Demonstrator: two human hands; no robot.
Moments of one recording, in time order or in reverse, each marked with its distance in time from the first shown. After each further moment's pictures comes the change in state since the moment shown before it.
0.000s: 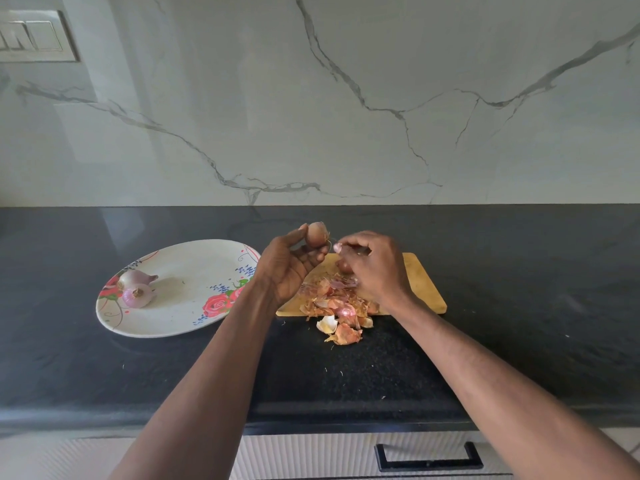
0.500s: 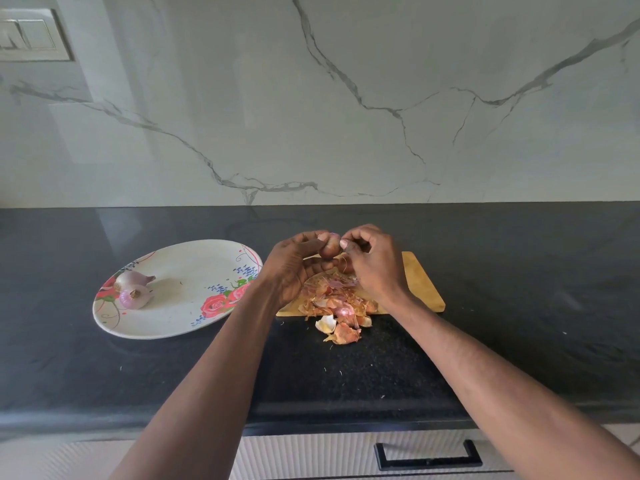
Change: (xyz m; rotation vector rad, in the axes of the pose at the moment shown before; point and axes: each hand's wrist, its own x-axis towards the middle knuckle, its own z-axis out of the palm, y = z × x) left_hand -0.001 -0.007 0.004 0.284 -0.090 0.026; right_hand 0.002 0.002 0.002 0.040 0.051 0.042
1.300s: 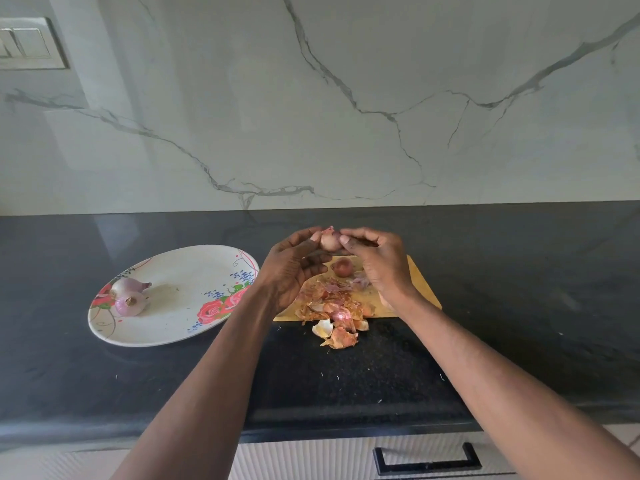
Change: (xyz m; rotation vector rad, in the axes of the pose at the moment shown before) left_hand 0.004 -0.001 -0.001 0.005 -0.024 0.071; right_hand 0.007 0.001 -0.010 0.376 -0.013 0.216
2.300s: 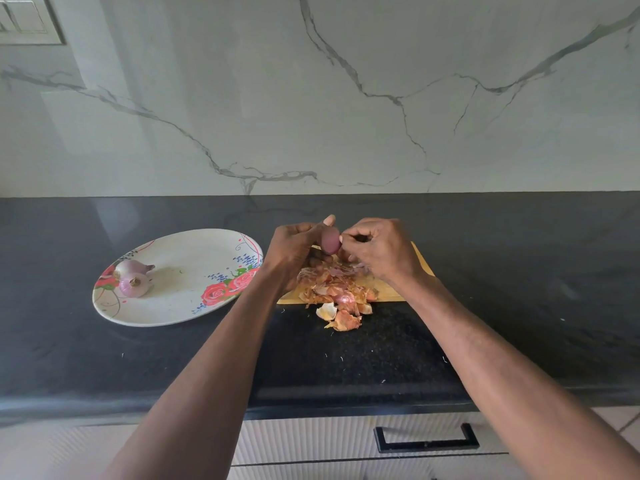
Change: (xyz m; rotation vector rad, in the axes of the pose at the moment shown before) left_hand -0.006 0.002 0.006 0.295 0.130 0.006; right_hand -0.002 -0.001 -0.008 -0.466 -0.157 -0.359
